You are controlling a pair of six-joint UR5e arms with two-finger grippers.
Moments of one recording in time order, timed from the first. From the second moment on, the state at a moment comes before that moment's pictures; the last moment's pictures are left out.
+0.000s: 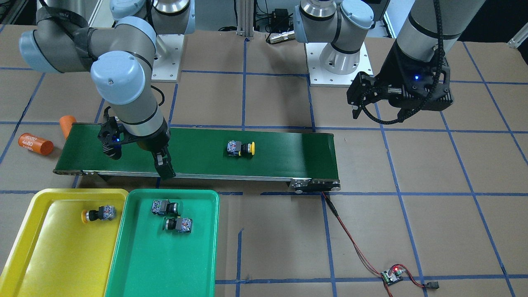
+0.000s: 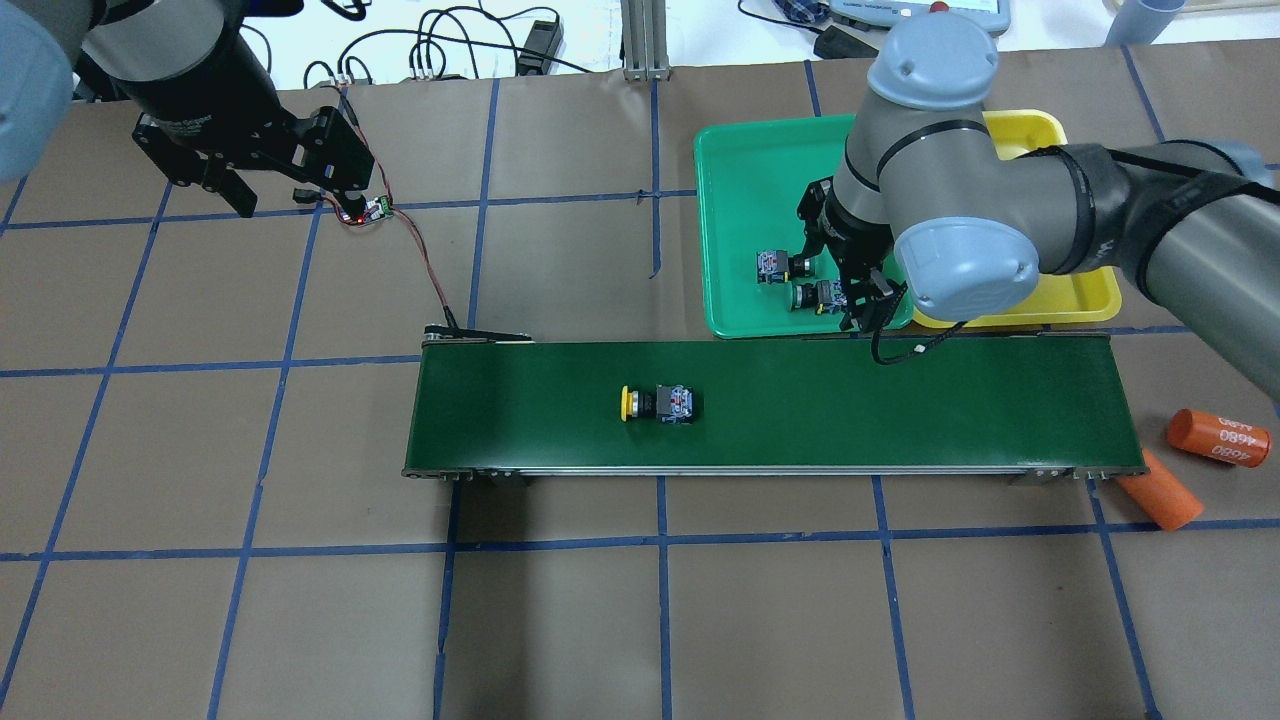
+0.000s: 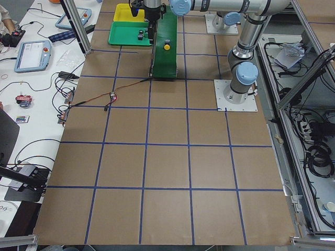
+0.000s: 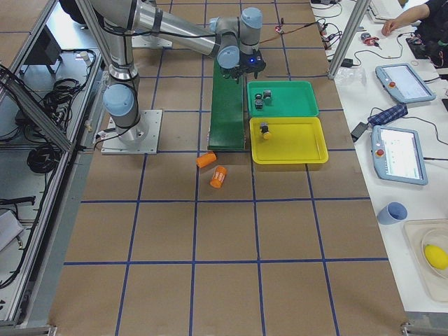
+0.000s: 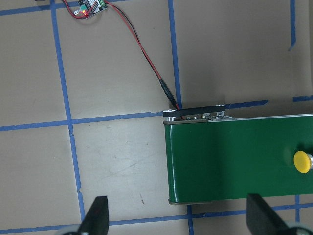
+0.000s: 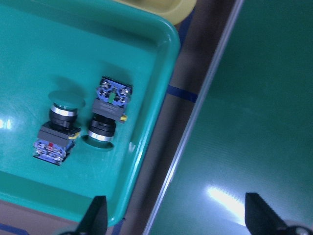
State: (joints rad) left arm -1.52 -1.61 -1.50 -1.57 1.58 0.14; right arm 1.66 -1.40 1.86 -2.03 -1.54 1.34
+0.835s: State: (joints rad) left arm -1.52 -1.61 -1.50 -1.57 1.58 0.14; right arm 1.78 -1.42 1.93 -2.02 -1.48 1.55
